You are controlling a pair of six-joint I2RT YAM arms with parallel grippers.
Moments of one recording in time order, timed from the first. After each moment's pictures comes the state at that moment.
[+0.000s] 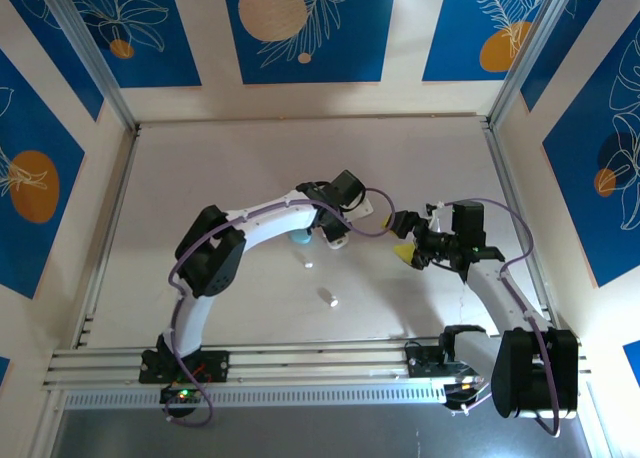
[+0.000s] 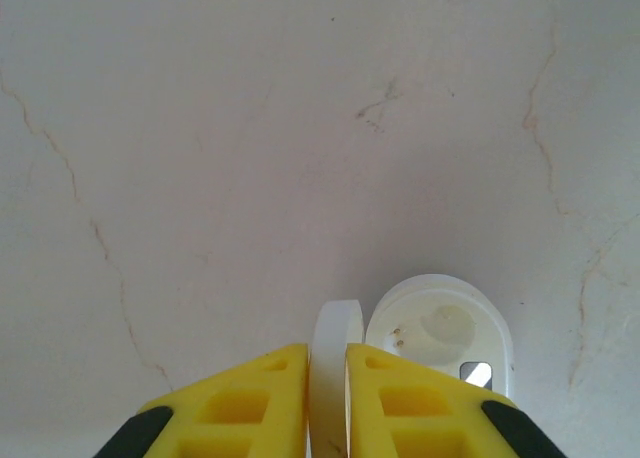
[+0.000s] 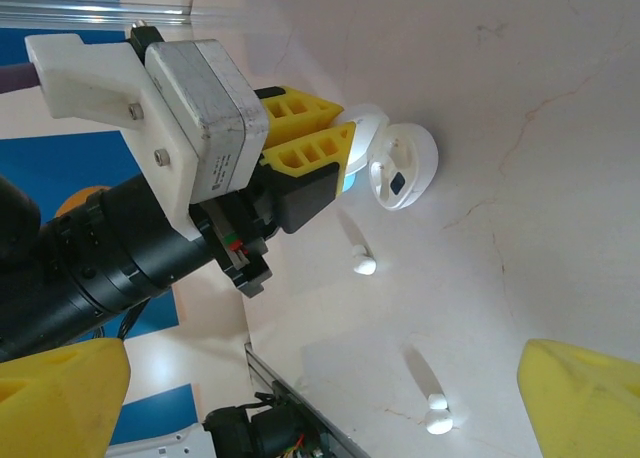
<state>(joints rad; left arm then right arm) -0.86 2.09 1.65 -0.68 -0.13 0.36 -0.02 1.05 0.51 -0.26 -0.90 0.84</state>
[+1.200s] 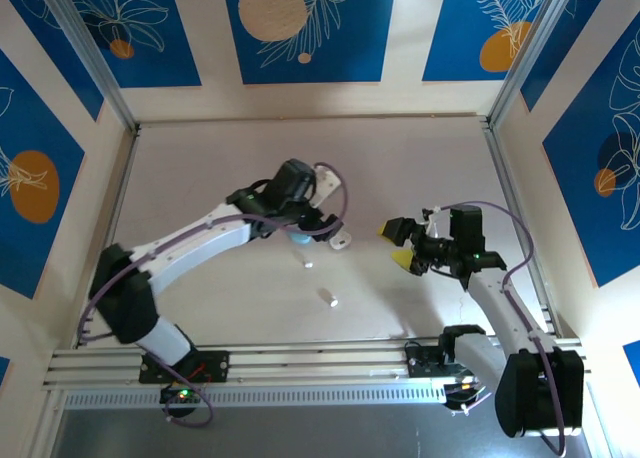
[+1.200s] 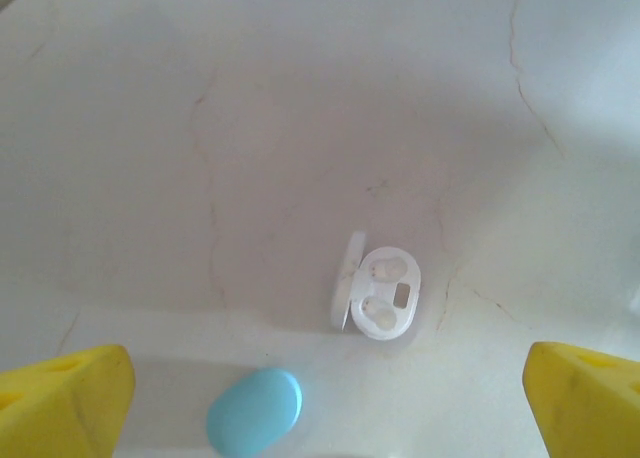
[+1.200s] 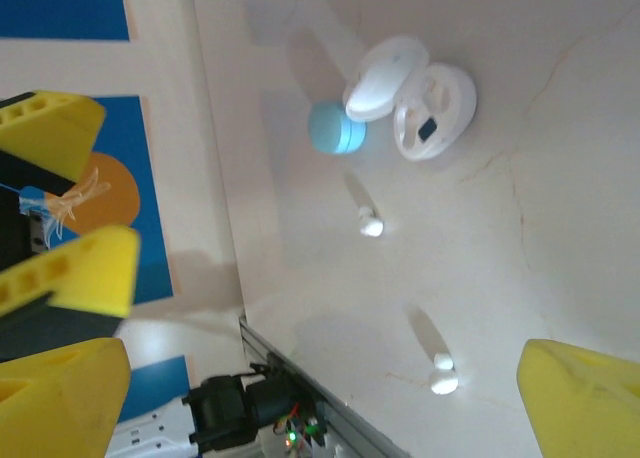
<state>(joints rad) -0.79 1.52 1.26 -0.50 0.00 0.05 0.06 0.95 0.51 -0.36 -0.89 0.82</state>
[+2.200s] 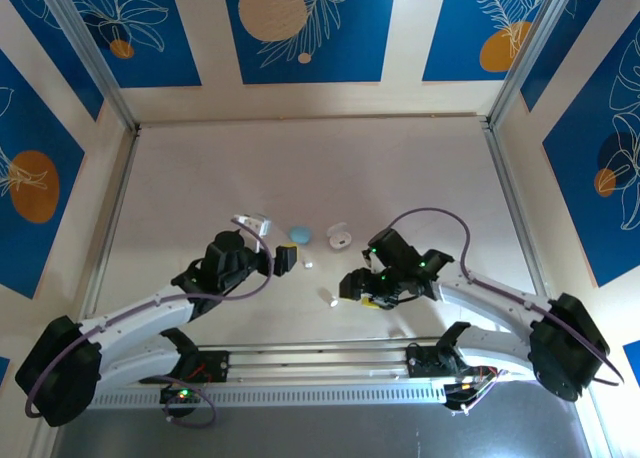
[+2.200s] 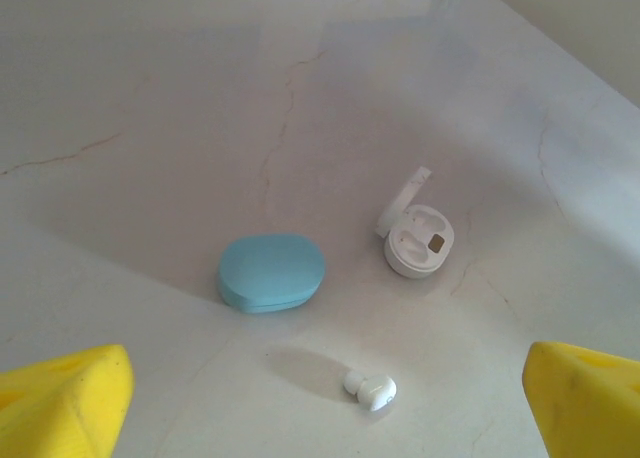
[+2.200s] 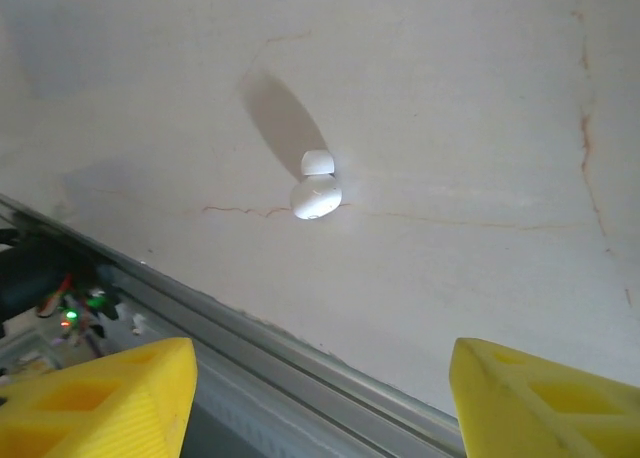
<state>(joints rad) -0.69 1.02 0.38 0.22 -0.01 -0.33 0.76 1.13 0.60 -0.58 -0.42 0.89</state>
